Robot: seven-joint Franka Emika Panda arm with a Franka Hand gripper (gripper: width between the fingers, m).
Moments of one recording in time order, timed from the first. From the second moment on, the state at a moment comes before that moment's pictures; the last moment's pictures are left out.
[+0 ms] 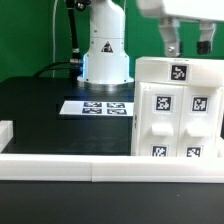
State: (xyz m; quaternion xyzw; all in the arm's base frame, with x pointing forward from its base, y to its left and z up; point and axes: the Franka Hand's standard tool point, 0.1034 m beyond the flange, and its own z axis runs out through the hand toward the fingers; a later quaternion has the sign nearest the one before) arm 0.615 0.084 0.165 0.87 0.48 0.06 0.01
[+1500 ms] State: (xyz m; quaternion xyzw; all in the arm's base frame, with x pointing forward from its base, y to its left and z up) arm 0.614 0.074 0.158 0.86 0.50 0.05 0.03
